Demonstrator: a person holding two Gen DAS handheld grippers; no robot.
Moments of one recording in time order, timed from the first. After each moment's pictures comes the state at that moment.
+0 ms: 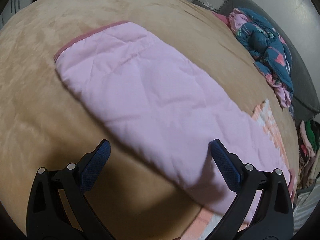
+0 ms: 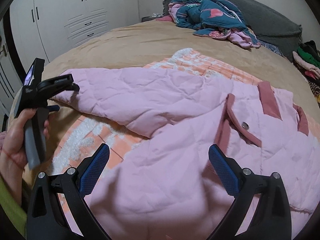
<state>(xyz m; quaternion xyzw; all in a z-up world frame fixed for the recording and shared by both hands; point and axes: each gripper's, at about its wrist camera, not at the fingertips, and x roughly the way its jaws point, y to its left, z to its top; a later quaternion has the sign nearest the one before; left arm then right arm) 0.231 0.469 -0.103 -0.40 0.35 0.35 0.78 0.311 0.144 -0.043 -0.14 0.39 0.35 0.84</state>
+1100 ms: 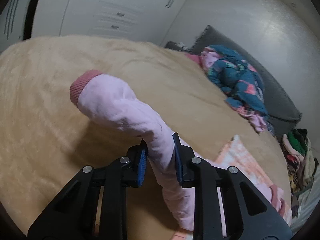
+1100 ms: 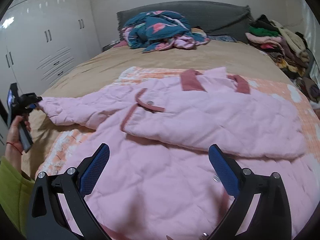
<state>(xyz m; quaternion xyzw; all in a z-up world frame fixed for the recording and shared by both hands) 0.209 0.466 -0.012 -0.32 0.20 0.32 0.87 0.277 -0.027 -0.013 -0.01 0.36 0.24 0.90</state>
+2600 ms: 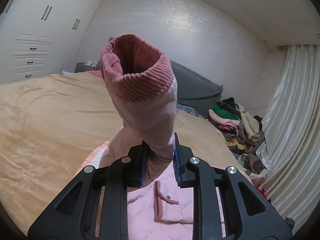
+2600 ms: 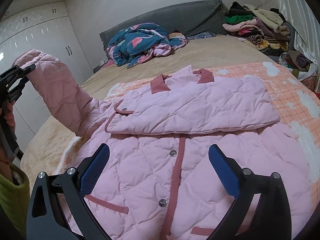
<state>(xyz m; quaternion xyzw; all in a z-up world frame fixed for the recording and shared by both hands) 0.223 0.245 0.115 -0.21 0.12 0.06 0.97 0.243 -0.135 0.001 0.09 0.34 0.22 0.91</state>
